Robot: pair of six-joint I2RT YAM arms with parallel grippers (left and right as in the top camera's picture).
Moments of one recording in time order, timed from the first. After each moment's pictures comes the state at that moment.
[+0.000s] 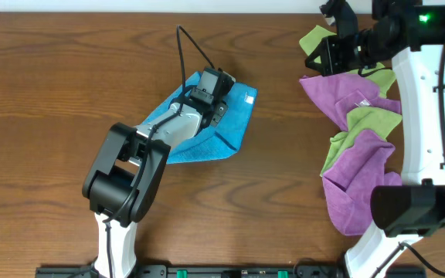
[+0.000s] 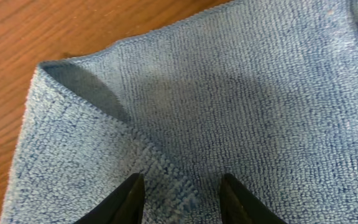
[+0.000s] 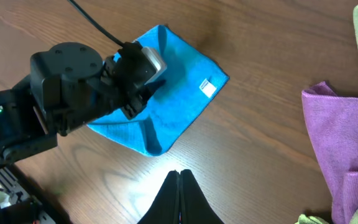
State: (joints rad) left arm -0.47 2.09 1.29 -0.19 -0.16 0.17; right arm 0.04 1.92 2.16 -1.42 -0.54 -0.16
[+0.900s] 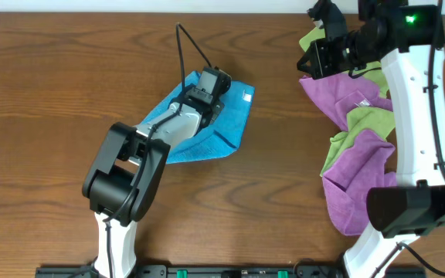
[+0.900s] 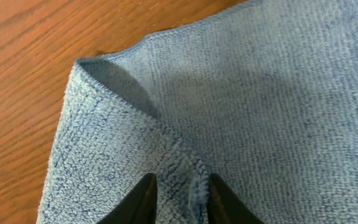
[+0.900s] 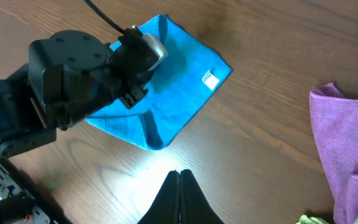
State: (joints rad) left arm -0.47 2.09 1.29 -0.18 -0.26 0.18; right arm 0.09 1.92 2.16 -1.42 -0.50 -0.16
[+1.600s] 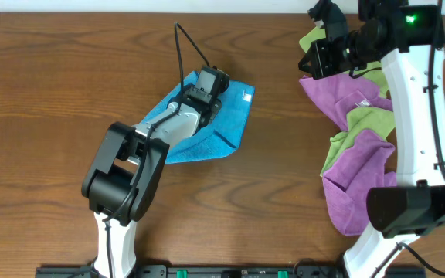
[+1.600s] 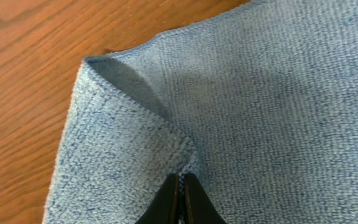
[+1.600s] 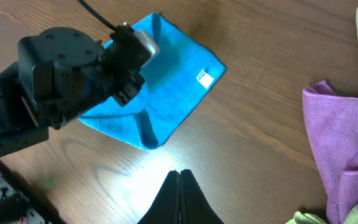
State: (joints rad) left arm -0.46 2.09 1.29 -0.18 -0.28 0.18; right arm 0.09 1.92 2.16 -1.42 -0.47 -0.16
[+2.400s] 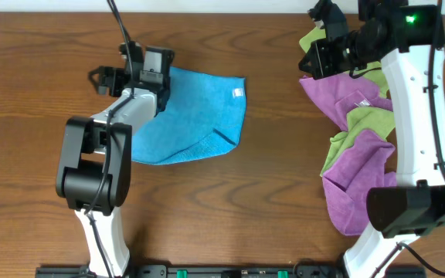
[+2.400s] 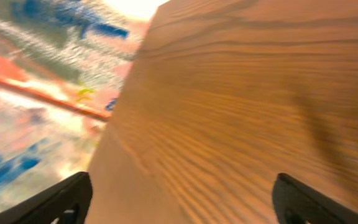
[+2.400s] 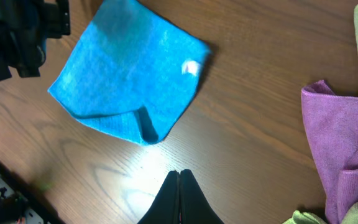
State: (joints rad) left arm -0.19 2.09 1.32 -0.14 -1.10 0.06; right arm 0.09 1.92 2.16 -1.42 -0.47 -0.16
